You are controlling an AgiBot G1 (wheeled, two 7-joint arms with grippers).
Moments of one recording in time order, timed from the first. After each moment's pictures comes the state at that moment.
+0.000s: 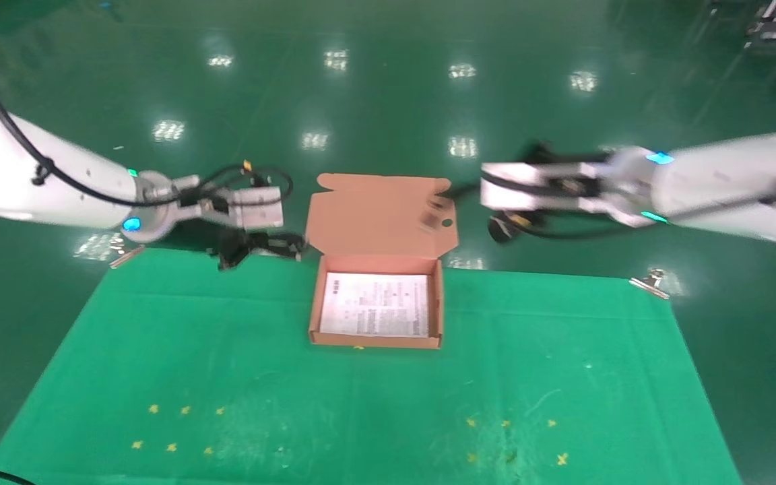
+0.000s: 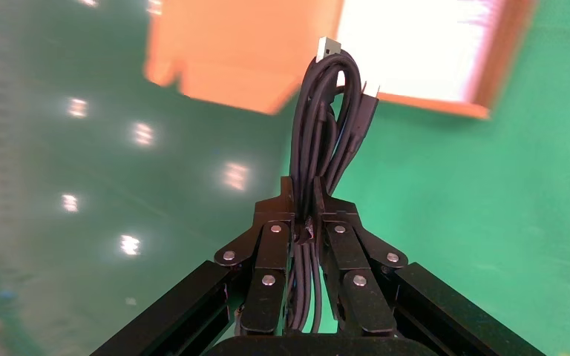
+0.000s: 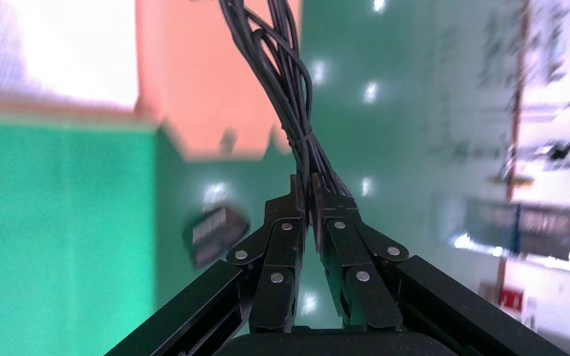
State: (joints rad) left arm -1.85 1.17 1.23 -0.68 1.83 0.94 -0.32; right arm 1.63 -1.11 -0.64 0.97 -2.13 -0.95 0.00
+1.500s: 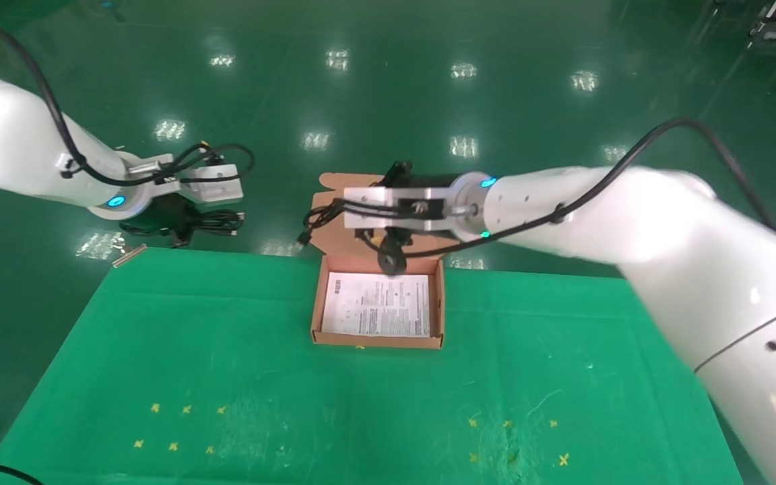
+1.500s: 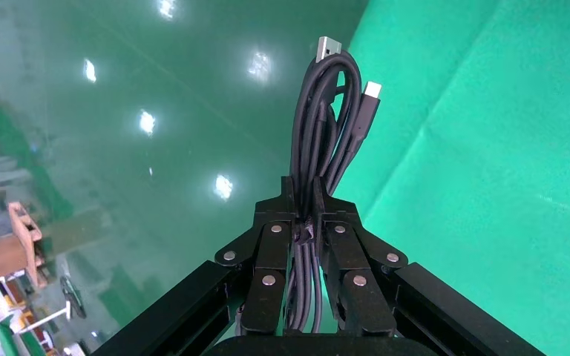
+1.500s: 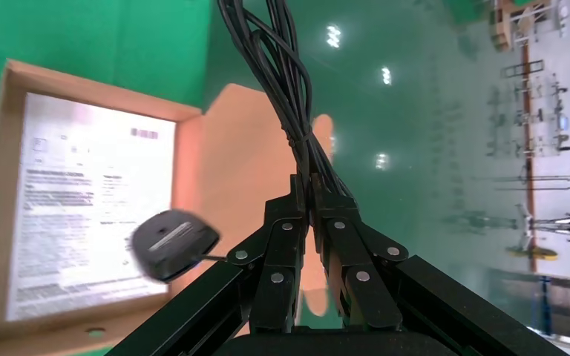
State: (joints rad) left arm -1.92 1.23 1.32 -0.61 2.11 0.94 -0.64; right arm 1.68 -1.36 -0.94 0.73 -1.87 -0.68 -0.05
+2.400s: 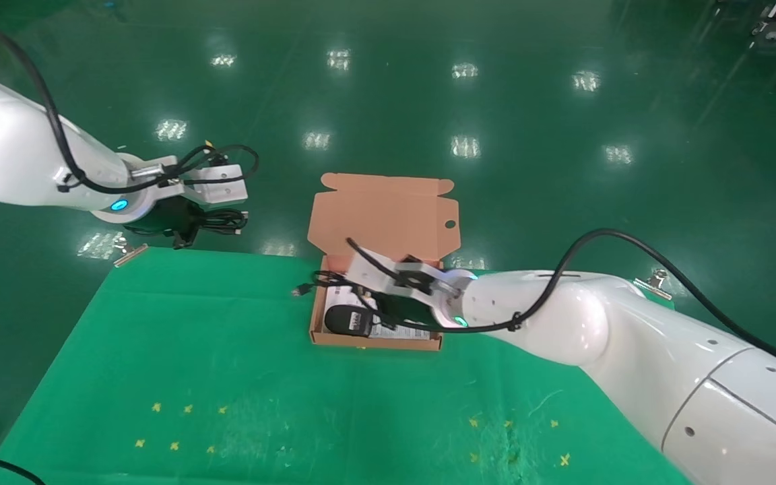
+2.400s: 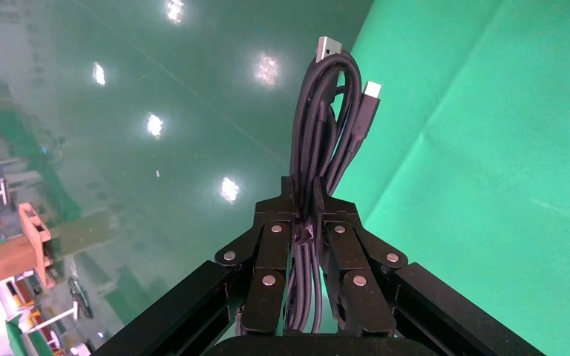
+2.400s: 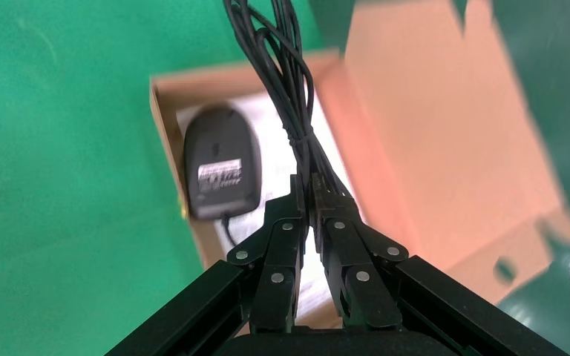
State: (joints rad) left arm -1.91 1.18 1.34 -0.74 2.17 0.98 -0.77; right arm 1.61 -1.38 -1.35 0.67 -1.66 -0.47 0.48
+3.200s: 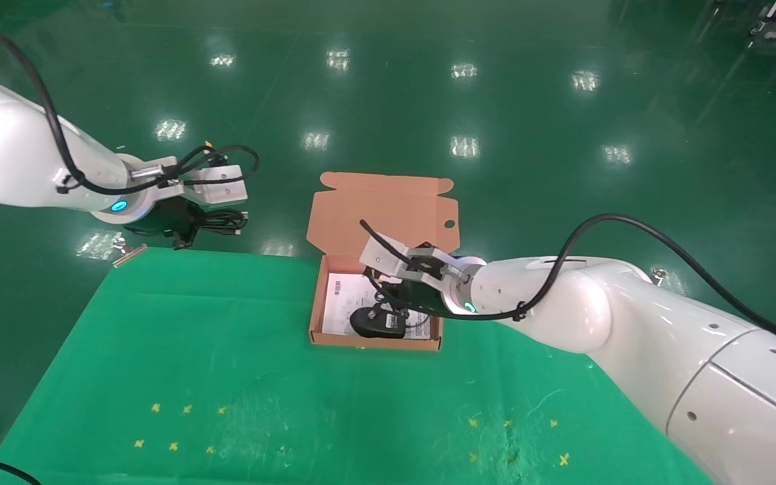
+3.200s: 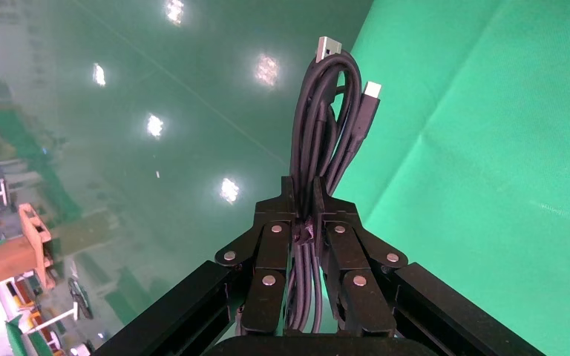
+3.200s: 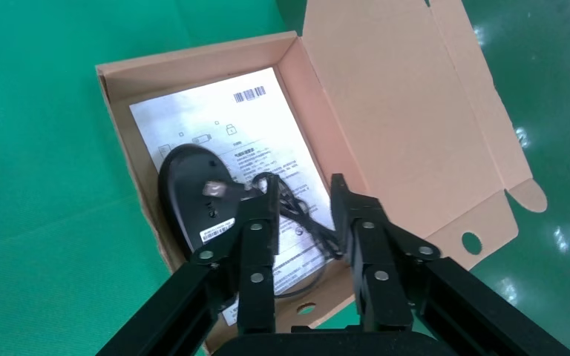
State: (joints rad) left arm -1.89 1.19 1.34 -0.75 2.17 0.96 -0.77; right arm 1.64 -1.34 -1.41 0.67 -1.67 -0.43 0.60
